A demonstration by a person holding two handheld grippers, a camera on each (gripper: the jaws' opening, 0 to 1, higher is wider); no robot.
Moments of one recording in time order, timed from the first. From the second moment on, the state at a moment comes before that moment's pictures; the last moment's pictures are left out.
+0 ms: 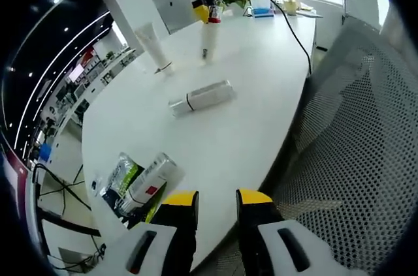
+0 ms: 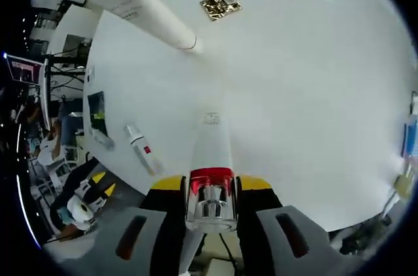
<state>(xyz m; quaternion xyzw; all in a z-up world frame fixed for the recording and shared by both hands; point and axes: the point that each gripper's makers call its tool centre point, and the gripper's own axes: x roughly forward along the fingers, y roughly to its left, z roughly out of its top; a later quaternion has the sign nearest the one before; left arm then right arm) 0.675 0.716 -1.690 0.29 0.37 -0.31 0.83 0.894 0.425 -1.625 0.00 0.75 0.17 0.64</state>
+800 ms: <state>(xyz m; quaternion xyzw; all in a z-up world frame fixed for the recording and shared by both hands) 0.672 0.713 -1.693 0.30 0.37 -0.32 0.82 0.889 0.433 -1.621 -0.03 0.81 0.16 0.57</state>
